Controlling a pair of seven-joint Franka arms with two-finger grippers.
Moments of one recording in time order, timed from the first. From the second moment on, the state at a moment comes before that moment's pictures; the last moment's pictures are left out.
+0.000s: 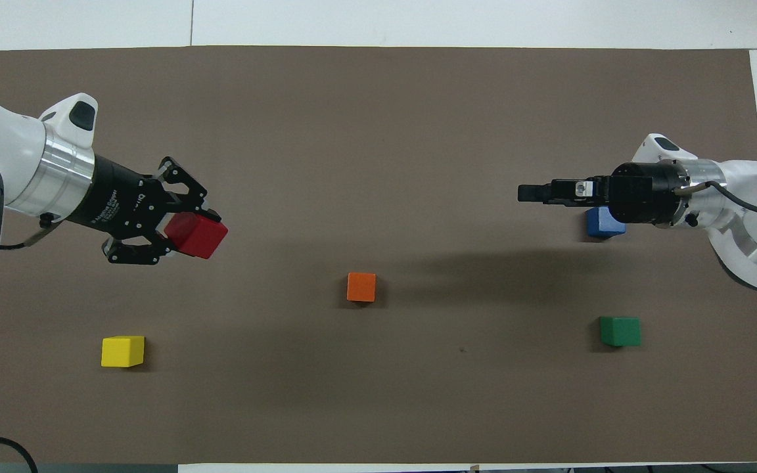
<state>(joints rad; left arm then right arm) 0.11 0.03 -0.30 -1.74 -0.50 1.62 -0.94 -0.10 0.20 -0.01 -2.04 1.63 1.40 -0.81</state>
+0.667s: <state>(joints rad) -0.02 -0.05 -0.57 -1.80 -0.78 1.97 -1.65 0.03 0.31 -0.01 -2.11 1.85 1.12 -0.82</state>
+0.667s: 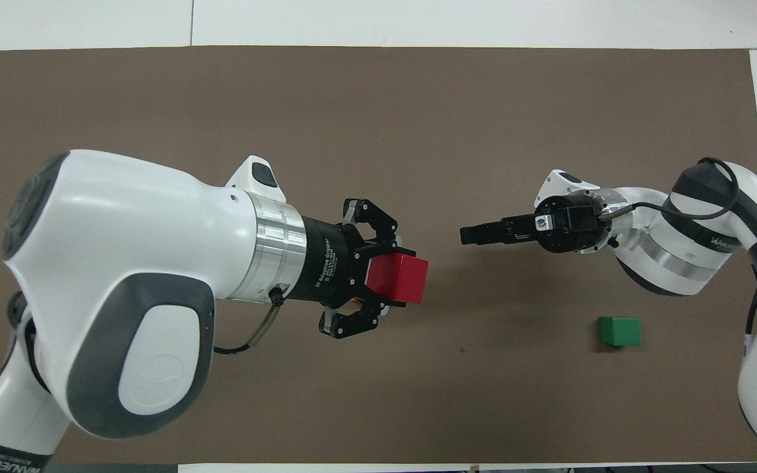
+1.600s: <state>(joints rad) -0.14 -0.05 -0.57 -1.92 -0.88 2.38 -1.86 0.11 0.33 -0.01 -2.14 1.90 1.10 -0.77</state>
